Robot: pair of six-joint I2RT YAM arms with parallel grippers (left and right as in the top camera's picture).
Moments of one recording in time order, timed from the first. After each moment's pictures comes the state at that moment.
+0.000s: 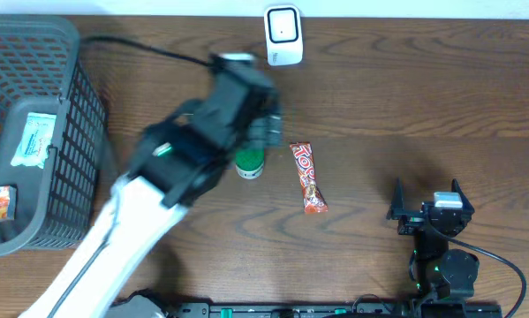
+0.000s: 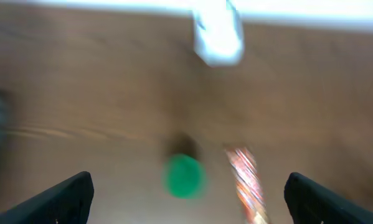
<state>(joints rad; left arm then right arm) -0.62 1.36 1.62 -1.06 -0.35 -0.51 0.00 0.02 0.01 -0.07 0.07 -0.09</state>
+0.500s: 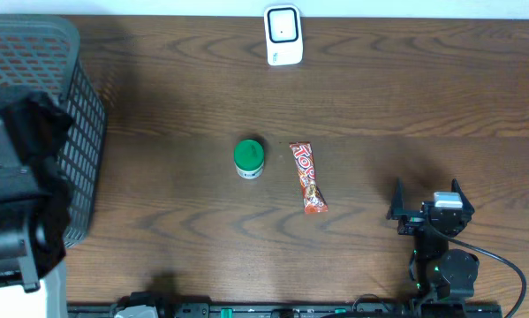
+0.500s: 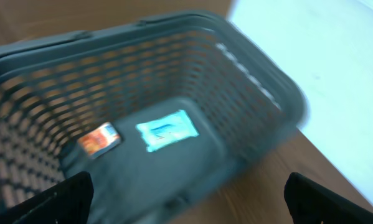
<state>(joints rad) 0.12 1.10 1.62 -1.16 -0.59 -0.65 0.00 0.02 0.01 -0.06 0.07 -0.09</state>
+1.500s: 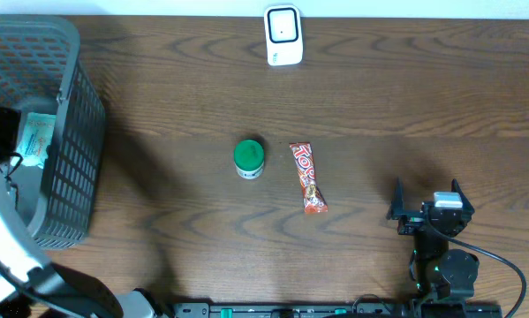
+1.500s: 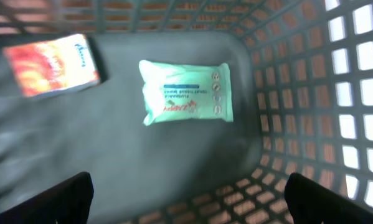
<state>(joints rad) 0.70 1.53 1.41 -0.84 0.03 -0.77 0.00 0.02 0.01 -0.06 0.07 -0.09</state>
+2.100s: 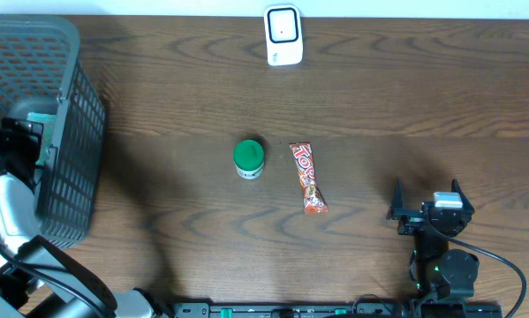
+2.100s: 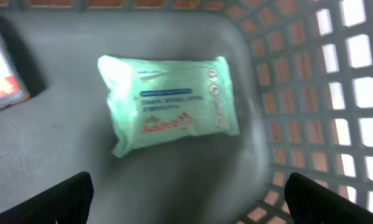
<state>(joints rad) 0.73 1.57 1.05 -0.32 0.16 -0.75 0.00 0.02 0.01 -0.06 0.07 -0.09</state>
